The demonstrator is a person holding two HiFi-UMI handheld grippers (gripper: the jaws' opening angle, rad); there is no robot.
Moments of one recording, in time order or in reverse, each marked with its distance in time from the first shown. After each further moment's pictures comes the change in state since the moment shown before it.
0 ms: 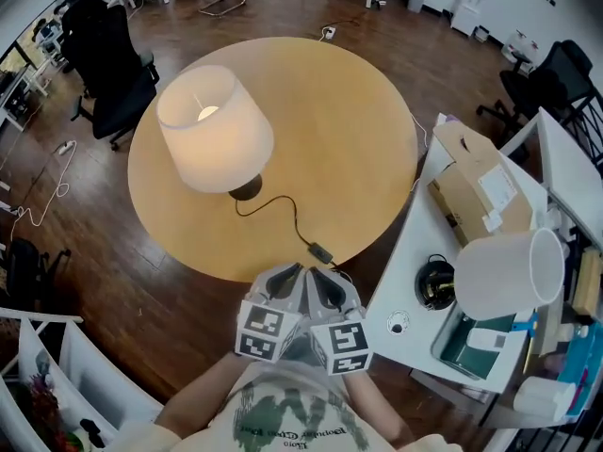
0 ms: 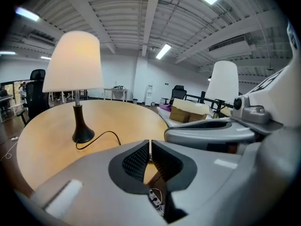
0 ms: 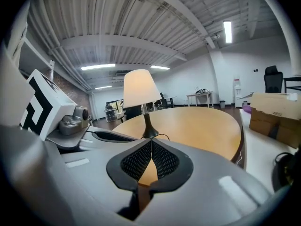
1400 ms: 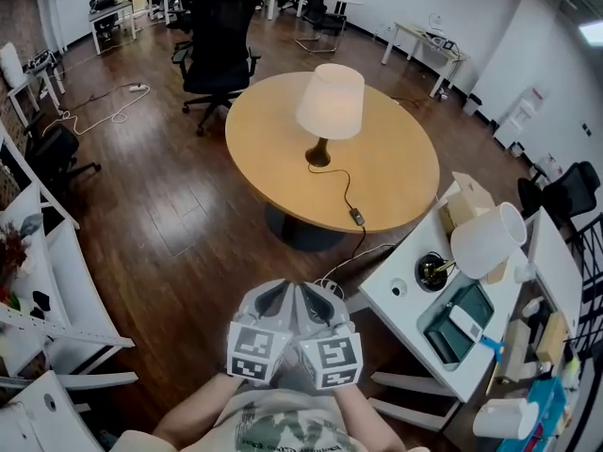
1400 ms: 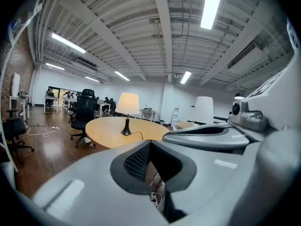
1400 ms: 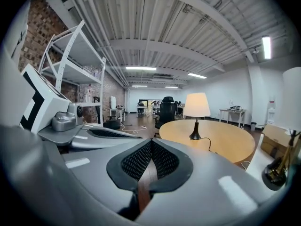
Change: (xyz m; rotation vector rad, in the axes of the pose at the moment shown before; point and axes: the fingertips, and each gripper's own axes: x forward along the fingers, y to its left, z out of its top) left arm -0.303 -0.118 -0.069 -0.158 -0.303 0.375; right arm -0.236 0.215 -0.040 -0.301 -0.057 0.317
